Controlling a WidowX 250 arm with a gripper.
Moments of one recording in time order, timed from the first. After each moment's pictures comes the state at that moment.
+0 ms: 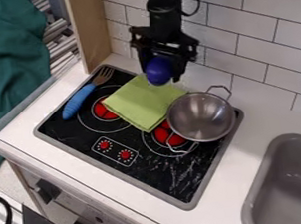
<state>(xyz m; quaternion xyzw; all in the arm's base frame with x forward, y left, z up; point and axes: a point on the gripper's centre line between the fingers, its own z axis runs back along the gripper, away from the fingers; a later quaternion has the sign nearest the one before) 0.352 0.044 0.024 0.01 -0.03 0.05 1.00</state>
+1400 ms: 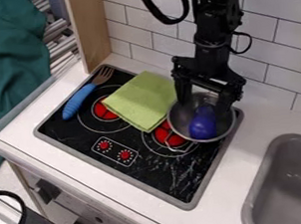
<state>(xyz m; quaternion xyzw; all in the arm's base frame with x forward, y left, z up) 0.332 -0.028 0.007 0.00 0.00 -0.02 1.00</state>
